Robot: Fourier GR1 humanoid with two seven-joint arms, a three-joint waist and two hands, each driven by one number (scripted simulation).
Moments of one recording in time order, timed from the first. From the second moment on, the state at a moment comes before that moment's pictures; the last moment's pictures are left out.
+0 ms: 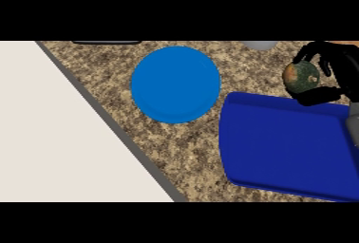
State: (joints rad) left arm 0.05 0.39 -0.03 -1.33 0.21 0.04 -0.25; right arm -0.54 -0.57 0.05 -1.31 0.51 -0.03 -0.12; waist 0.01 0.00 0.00
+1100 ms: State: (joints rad) left arm 0.02 0.36 0.00 -1.32 0.18 0.00 -0.23; right arm -0.89 -0.17 0.19 -1.05 0.64 -0.04 0.05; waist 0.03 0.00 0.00
